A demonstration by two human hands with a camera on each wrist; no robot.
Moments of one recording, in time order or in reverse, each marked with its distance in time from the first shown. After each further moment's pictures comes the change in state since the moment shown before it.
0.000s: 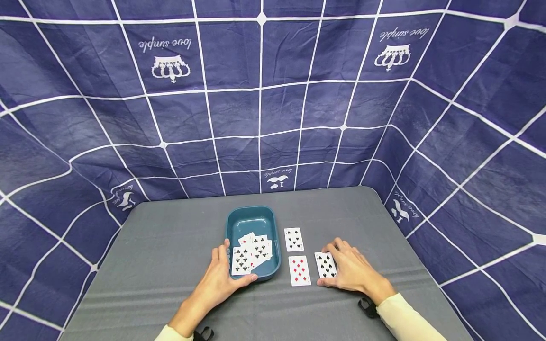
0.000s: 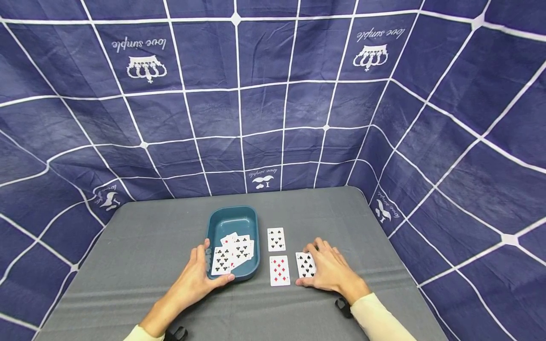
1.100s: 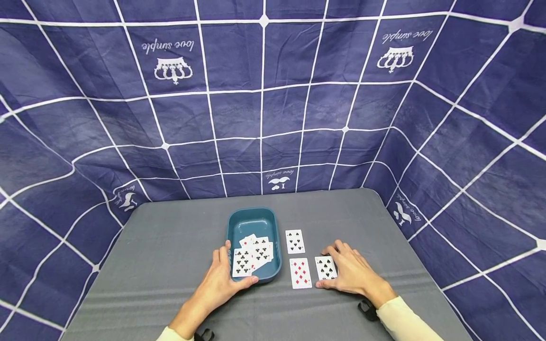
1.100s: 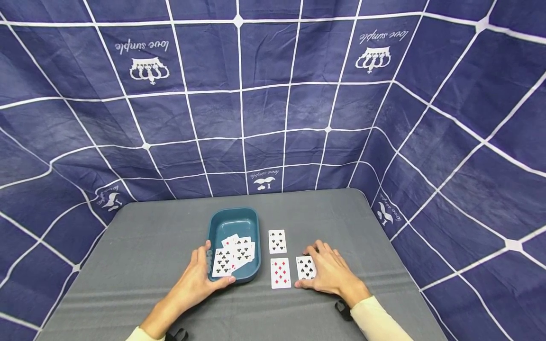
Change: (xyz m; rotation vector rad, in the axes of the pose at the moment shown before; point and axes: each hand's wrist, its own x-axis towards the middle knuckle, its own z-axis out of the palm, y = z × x) left_hand -0.001 0.001 -0.002 0.001 -0.006 -0.005; right_hand 0.003 -0.005 -0.002 -0.008 -0.020 0.020
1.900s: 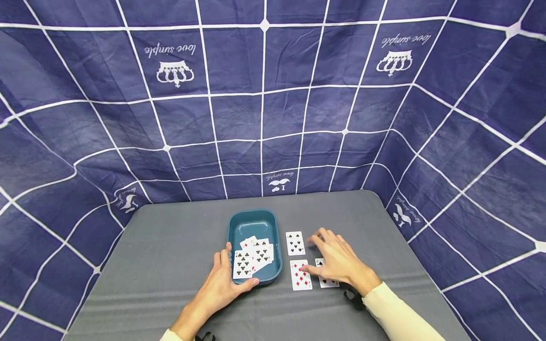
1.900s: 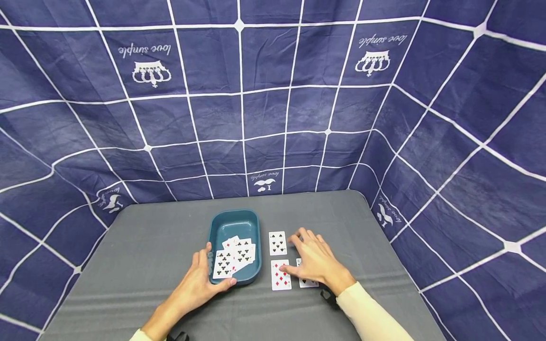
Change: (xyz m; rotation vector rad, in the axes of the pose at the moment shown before) left_hand -0.003 0.000 0.001 0.000 0.000 -0.001; right_hand 0.039 -0.038 -0.021 -0.042 0.095 -0.132
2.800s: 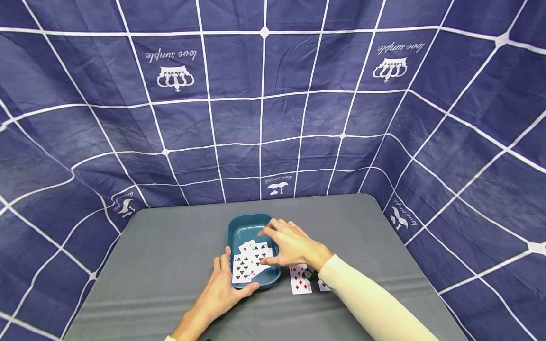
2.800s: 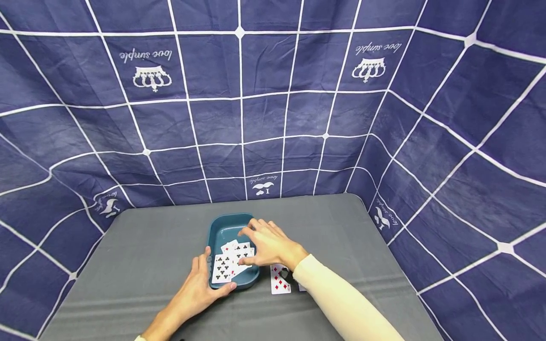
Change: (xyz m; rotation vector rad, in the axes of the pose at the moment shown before) left_hand -0.001 -0.003 0.008 -0.006 -0.010 -0.007; right_hand 0.097 -0.077 -0.003 0.060 -0.175 -0.210
